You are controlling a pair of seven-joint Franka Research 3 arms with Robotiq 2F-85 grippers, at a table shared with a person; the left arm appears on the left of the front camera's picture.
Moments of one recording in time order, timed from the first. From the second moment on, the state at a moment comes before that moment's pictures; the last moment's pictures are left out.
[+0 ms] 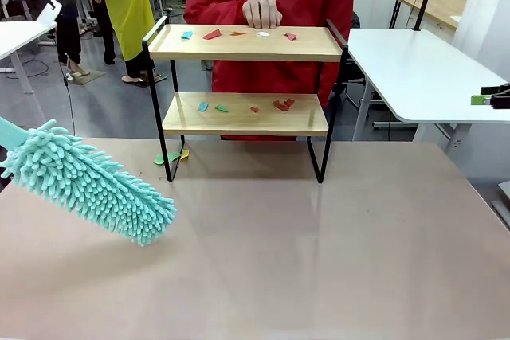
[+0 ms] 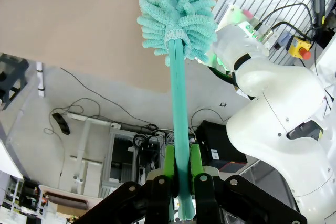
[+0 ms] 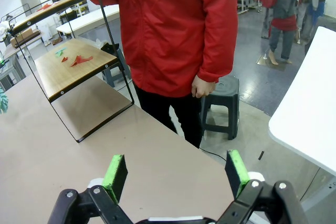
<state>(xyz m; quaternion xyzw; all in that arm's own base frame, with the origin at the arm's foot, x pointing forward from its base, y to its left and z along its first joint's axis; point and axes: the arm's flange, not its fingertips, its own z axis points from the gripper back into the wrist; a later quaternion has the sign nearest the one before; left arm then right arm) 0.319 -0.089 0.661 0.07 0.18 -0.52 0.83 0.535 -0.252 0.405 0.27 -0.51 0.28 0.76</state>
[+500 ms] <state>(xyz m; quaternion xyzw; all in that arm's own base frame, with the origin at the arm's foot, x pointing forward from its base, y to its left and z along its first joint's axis) 0.316 -0.095 0.676 0.01 0.11 -0.58 0.81 0.535 -0.252 0.405 0.27 -0.51 0.28 0.76</state>
